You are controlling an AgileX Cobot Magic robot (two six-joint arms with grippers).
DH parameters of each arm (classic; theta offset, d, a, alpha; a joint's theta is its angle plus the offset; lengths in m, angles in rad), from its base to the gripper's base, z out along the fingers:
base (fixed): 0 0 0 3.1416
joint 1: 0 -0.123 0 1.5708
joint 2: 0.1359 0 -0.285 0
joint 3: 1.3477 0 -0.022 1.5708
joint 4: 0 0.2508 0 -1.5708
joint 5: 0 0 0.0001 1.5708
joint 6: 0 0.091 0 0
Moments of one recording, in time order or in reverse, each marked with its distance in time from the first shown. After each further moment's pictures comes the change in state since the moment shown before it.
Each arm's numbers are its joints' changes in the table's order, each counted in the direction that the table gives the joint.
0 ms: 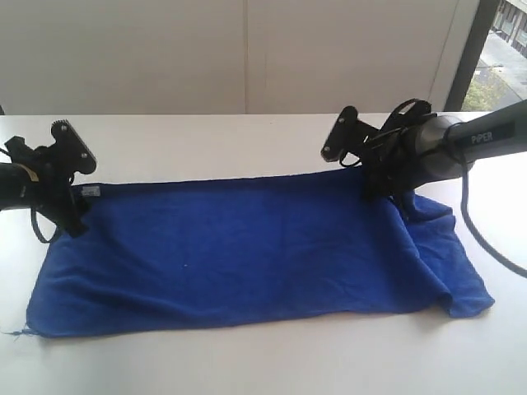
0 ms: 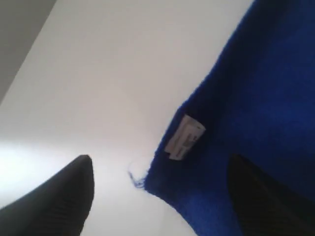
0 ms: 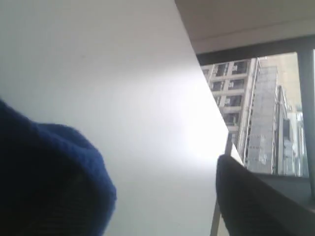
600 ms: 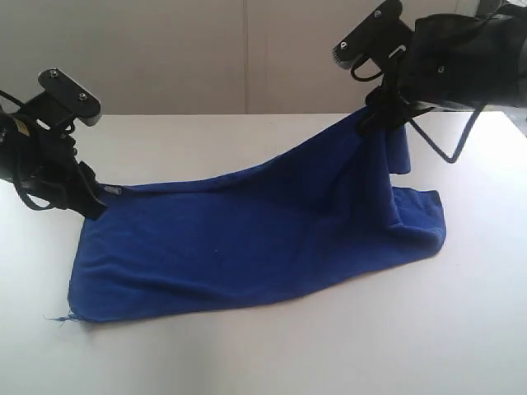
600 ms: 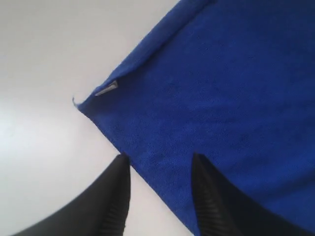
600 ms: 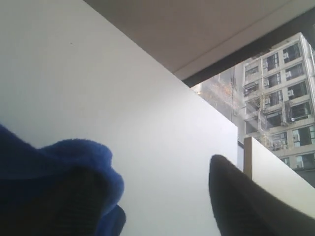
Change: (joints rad) left arm 0.194 -0.421 0.008 -0.196 0.656 -0.220; right arm -0.046 -0.365 0.000 0.587 -0.056 -0.308
